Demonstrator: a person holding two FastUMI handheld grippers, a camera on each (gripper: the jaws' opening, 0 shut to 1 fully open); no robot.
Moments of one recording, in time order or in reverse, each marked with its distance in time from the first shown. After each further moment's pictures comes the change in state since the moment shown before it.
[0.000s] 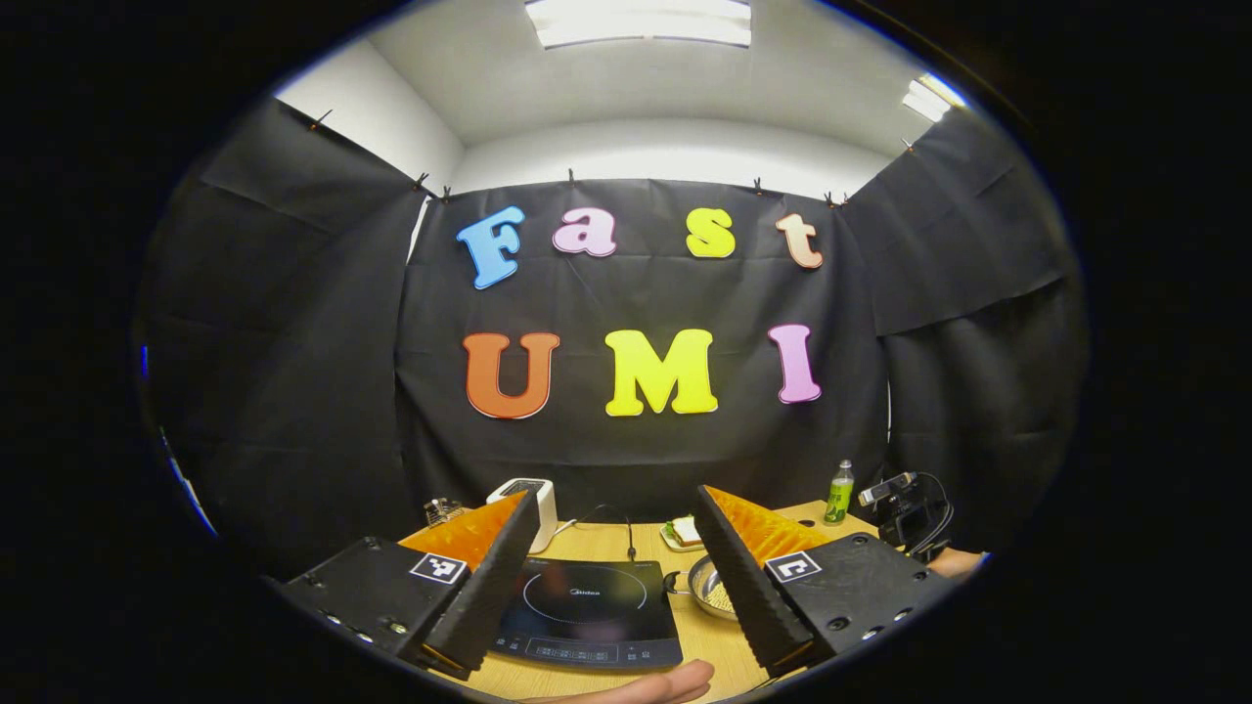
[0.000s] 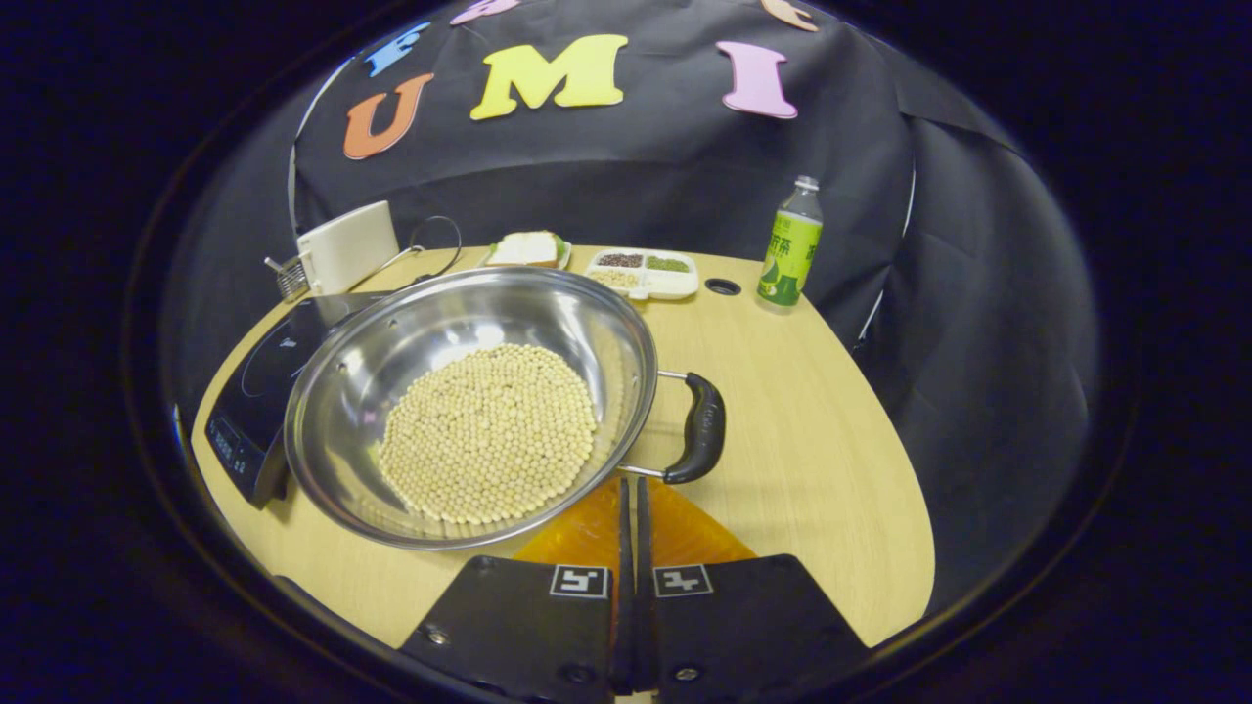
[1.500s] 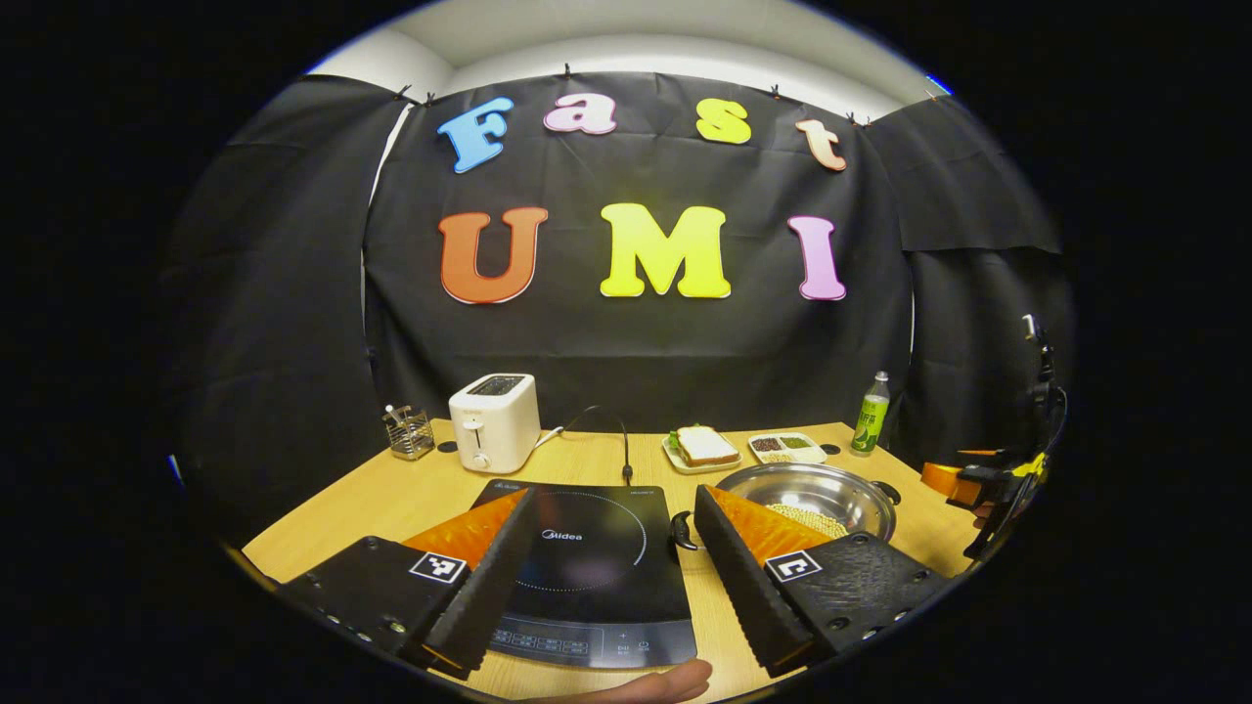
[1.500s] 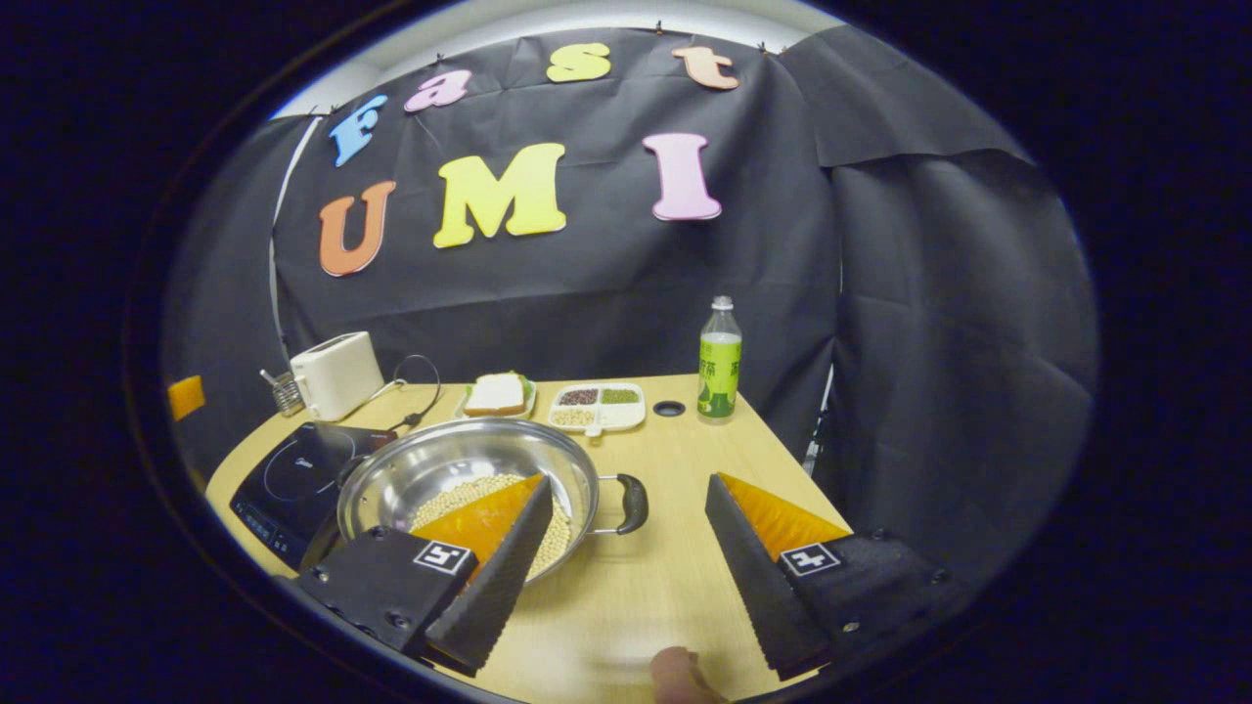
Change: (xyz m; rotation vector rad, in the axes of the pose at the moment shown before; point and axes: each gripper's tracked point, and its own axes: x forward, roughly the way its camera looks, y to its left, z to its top) left arm 0.093 -0.012 -0.142 -0.038 0.345 -0.009; right arm -0.079 -0.038 0.077 0.124 -0.348 -0.044
